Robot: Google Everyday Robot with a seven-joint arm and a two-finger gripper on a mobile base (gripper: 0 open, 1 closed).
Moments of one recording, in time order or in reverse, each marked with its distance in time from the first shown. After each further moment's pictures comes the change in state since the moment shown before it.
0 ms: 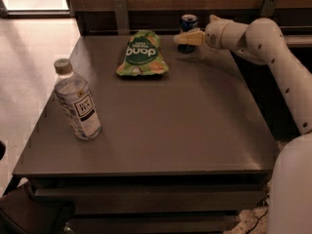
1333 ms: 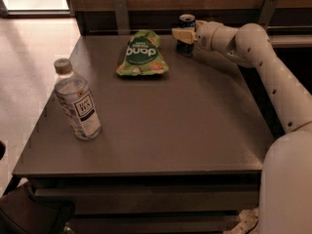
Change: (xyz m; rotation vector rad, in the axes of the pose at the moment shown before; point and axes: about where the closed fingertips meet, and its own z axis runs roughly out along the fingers) arm 0.002 0.014 0.029 -0.036 -0.054 0.018
